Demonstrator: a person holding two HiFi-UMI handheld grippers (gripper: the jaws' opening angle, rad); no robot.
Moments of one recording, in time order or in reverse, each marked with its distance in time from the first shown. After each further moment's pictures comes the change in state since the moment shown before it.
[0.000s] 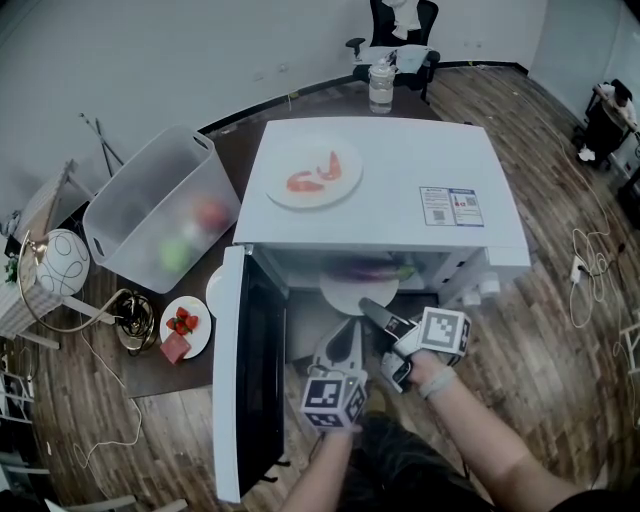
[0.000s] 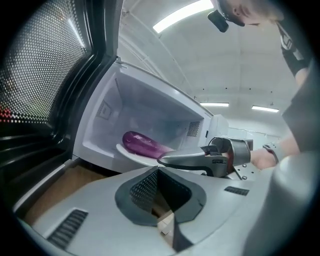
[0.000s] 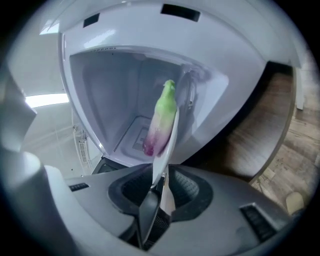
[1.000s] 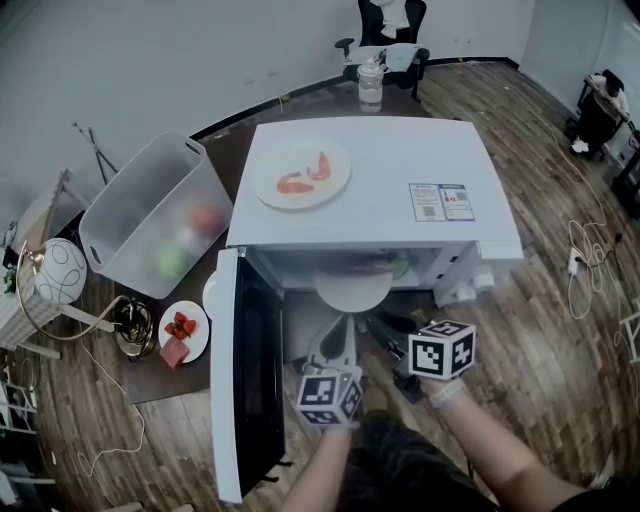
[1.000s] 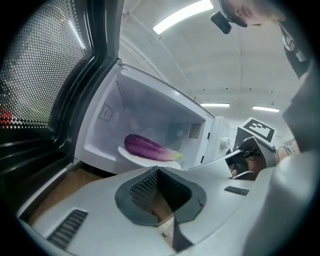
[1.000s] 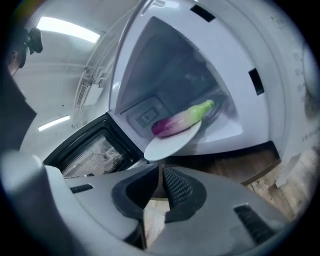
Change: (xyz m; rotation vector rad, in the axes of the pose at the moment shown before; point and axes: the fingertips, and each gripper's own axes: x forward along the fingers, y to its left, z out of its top) left arm 0.000 0.006 0.006 0.002 -0.012 0.011; right arm -0.031 -0.003 -0.021 -0.532 0.168 -0.221
